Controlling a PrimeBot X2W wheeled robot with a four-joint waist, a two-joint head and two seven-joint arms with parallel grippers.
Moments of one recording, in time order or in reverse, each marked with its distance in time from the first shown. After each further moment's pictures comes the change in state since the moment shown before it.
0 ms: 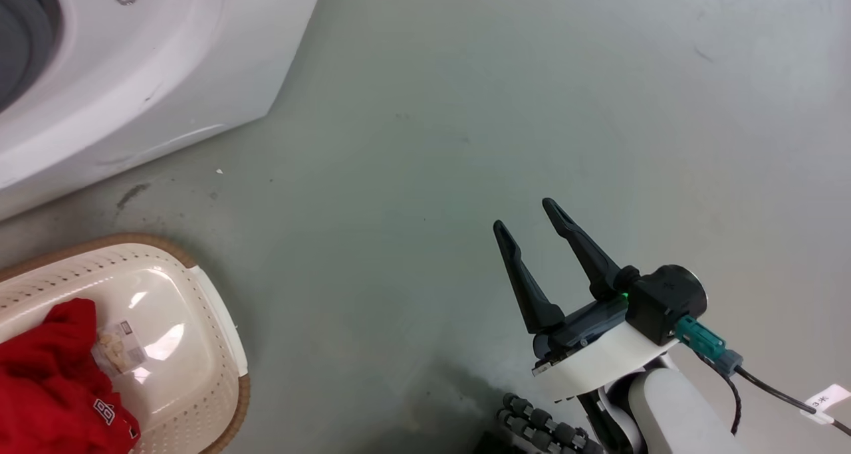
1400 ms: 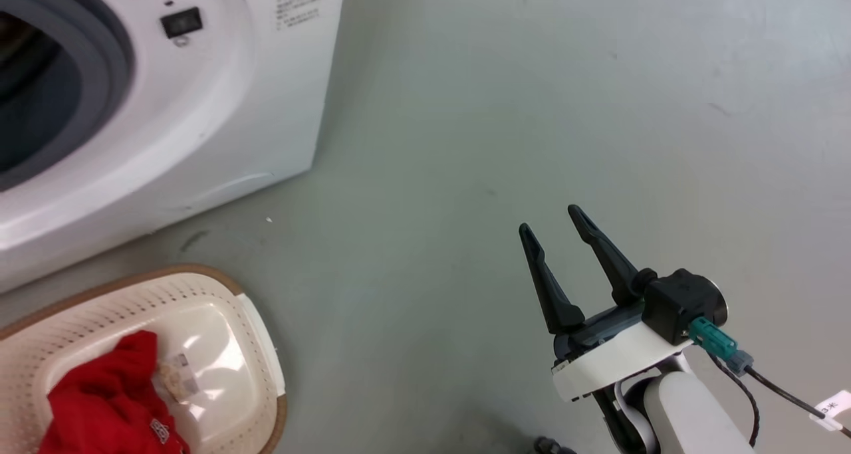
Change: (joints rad) left arm 0.260 -0.077 0.086 -0.142 -0.144 0.216 -0.436; right arm 0.010 0.001 -0.057 0.038 -0.024 0.000 -0.002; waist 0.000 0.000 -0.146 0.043
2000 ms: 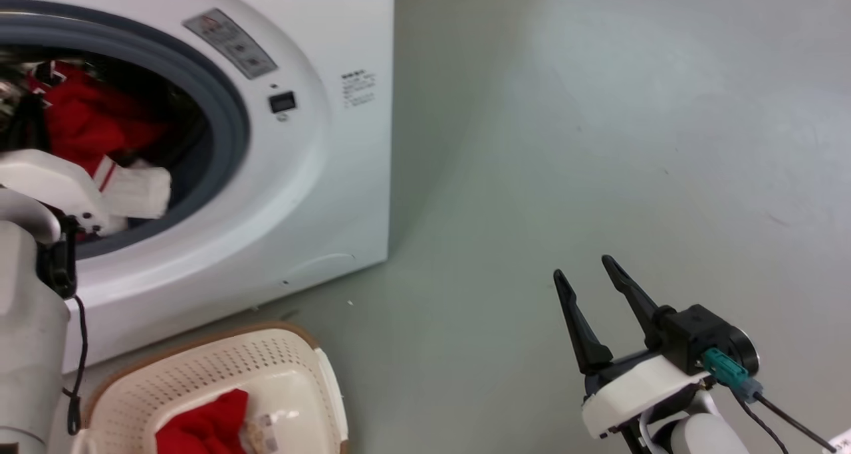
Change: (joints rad) left arm 0.240 -0.166 0.045 0.100 -0.111 -0.089 -0.160; right arm 0.118 0.000 -0.093 -0.005 -0.079 0.000 0.078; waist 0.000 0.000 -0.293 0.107
